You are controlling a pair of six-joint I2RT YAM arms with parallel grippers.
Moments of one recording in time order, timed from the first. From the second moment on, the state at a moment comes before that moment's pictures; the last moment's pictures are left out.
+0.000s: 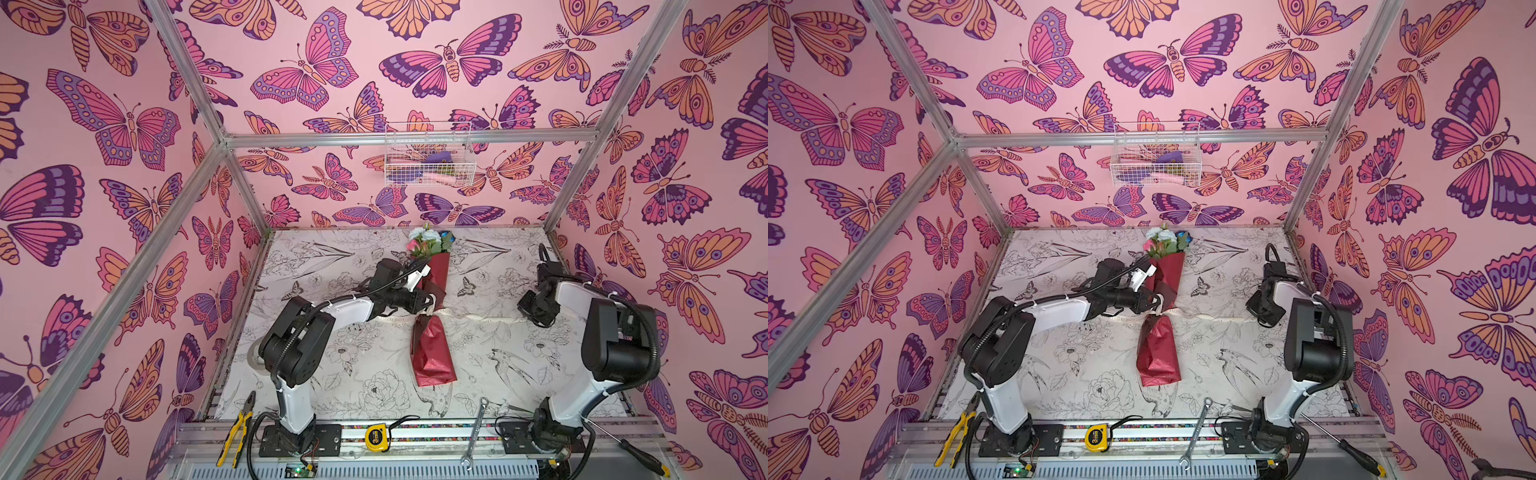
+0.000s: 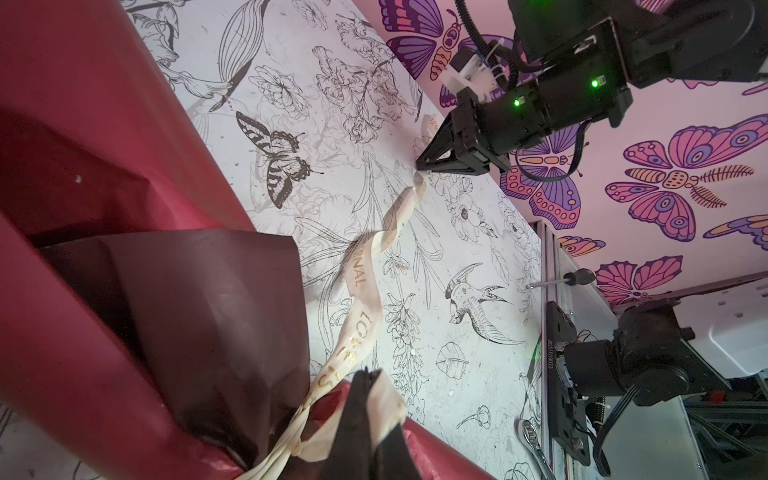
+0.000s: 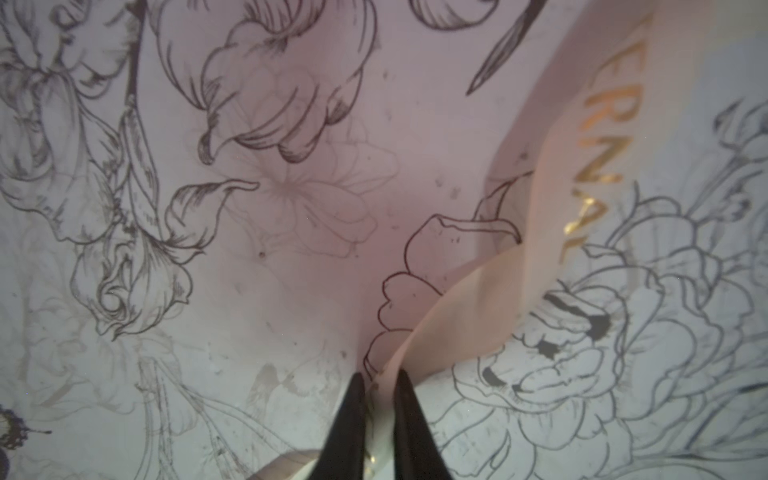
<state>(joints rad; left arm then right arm) -0.59 1.85 1.10 0.14 0.71 -0.25 -0.18 1.75 1.02 -0.57 -0.02 0.61</state>
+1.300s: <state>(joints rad) -0.74 1.66 0.78 0.49 0.40 0.27 0.70 1.89 1.92 -0.64 -0.35 0.38</state>
